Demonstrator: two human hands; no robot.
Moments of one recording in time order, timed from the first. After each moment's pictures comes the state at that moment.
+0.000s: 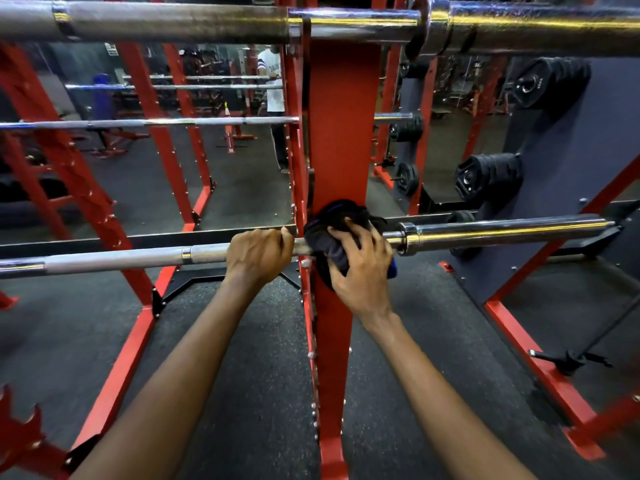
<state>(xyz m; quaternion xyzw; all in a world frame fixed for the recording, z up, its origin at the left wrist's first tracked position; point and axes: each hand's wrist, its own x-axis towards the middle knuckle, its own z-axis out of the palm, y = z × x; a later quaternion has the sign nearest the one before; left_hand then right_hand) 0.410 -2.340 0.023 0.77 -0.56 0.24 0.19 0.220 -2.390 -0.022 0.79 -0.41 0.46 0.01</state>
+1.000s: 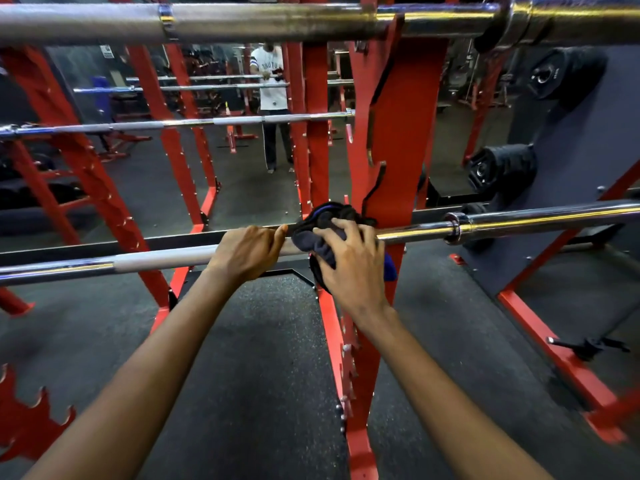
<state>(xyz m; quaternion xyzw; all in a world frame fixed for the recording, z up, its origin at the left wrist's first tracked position) 0.526 -2.287 0.034 0.68 -0.68 0.21 0.15 0.320 -2.313 0.007 0.81 -0.44 0.39 0.06</state>
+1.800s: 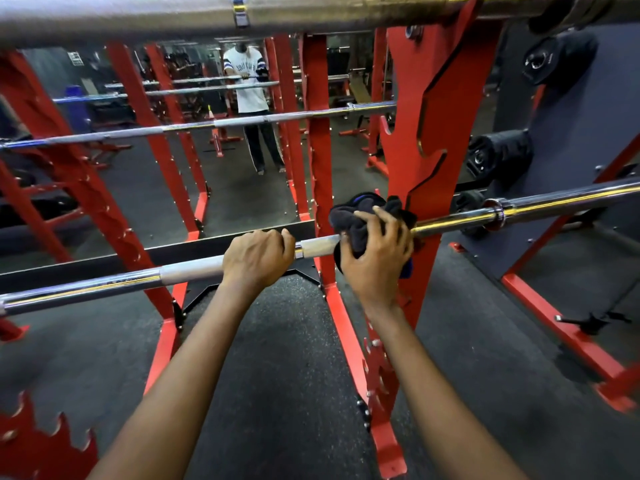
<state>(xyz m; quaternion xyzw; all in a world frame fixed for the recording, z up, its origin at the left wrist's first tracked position) 0.574 -2.259 0.038 0.75 -0.62 0.21 0.11 0.395 -2.311 -0.012 0.65 -0.53 0.54 0.03</state>
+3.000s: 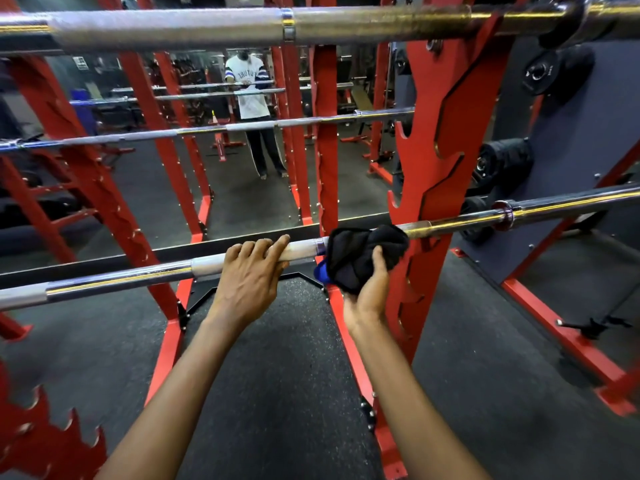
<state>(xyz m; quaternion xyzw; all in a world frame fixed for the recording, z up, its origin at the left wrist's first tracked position) 0.636 -2.209 -0.011 0.64 -0.68 0.30 0.18 0.451 -2.270 -0.037 0.17 -0.30 0.67 -0.66</state>
